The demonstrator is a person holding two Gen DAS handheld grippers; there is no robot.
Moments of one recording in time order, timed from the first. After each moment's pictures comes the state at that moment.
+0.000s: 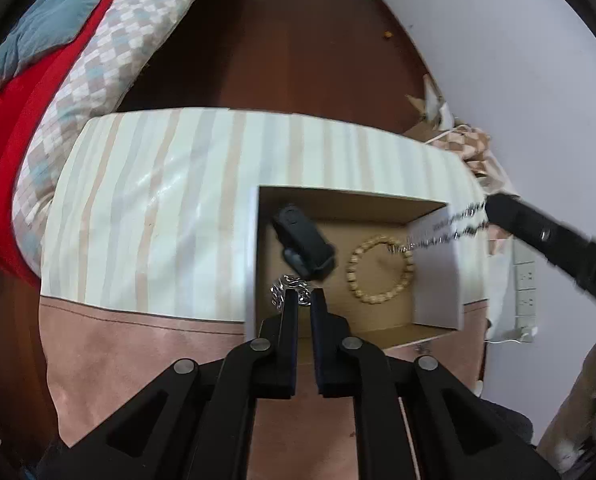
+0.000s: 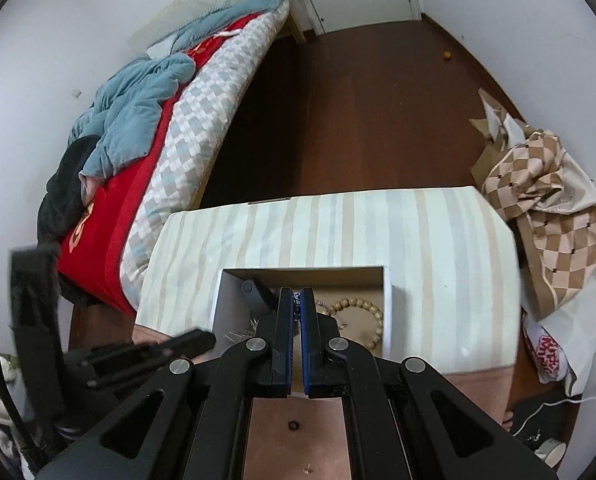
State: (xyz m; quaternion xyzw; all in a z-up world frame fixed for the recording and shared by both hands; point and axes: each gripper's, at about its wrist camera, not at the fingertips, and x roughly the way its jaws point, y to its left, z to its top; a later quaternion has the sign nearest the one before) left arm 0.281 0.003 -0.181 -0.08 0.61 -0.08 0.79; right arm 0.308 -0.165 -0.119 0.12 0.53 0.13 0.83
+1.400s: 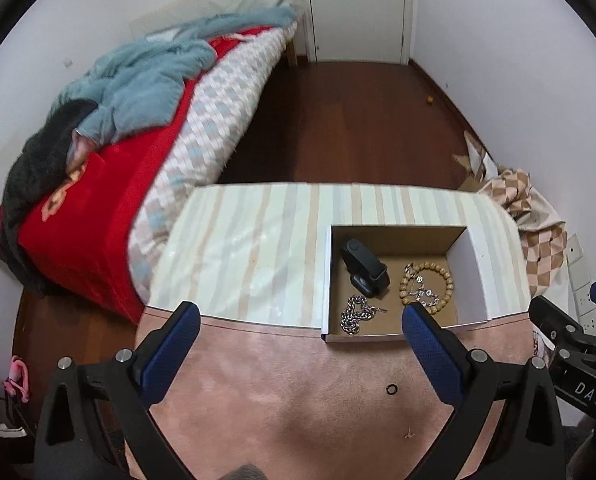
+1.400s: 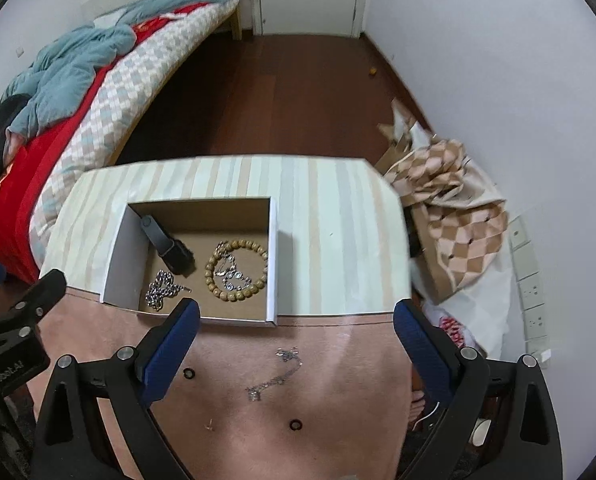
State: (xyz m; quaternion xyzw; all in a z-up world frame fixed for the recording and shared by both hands) left arm 0.192 0.004 -0.106 0.01 0.47 0.04 0.88; right arm 0.210 -0.179 -0.106 -0.02 0.50 -0.04 0.86
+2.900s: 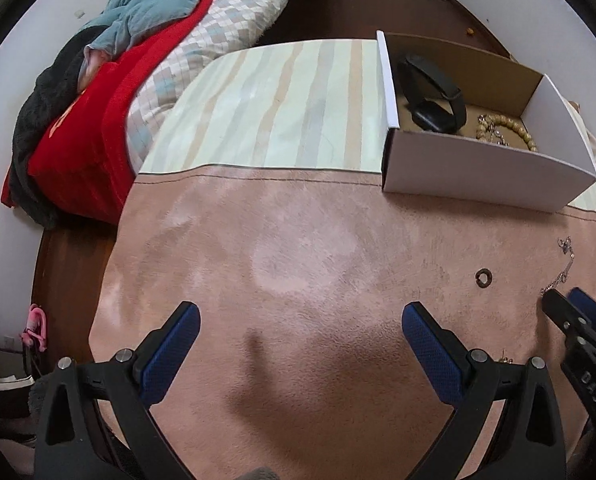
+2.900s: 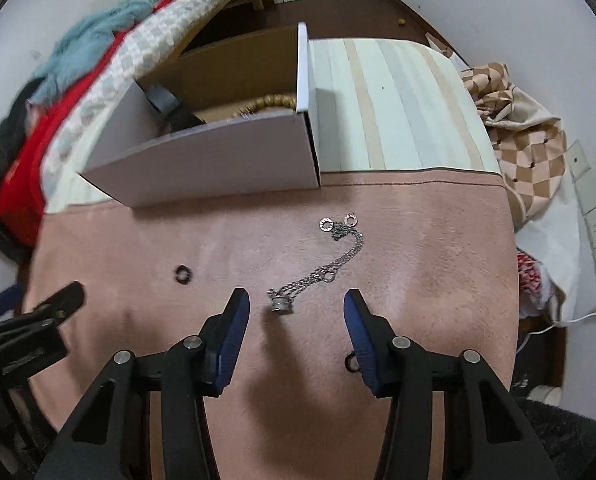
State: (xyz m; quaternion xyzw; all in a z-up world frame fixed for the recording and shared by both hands) left arm 0.149 0.014 -0.245 0.02 0.57 0.10 0.81; right arm 0.153 -0.170 -0.260 0.04 0.56 0.03 0.83
